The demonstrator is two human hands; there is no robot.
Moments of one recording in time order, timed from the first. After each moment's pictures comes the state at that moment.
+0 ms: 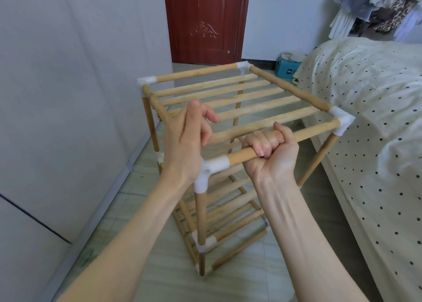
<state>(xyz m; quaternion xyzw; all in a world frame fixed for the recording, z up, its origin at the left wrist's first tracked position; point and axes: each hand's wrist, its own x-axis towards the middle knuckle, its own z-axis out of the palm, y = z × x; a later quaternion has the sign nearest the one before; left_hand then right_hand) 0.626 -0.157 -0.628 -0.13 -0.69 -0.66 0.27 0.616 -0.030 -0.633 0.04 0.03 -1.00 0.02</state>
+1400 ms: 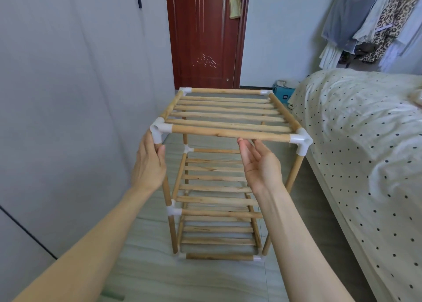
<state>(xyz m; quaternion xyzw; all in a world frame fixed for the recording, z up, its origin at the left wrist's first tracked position) 0.549 -0.252 -0.702 0.02 -0.89 -0.35 0.28 0.592 -0.025 -0.638 0.08 0.26 -0.96 -0.04</state>
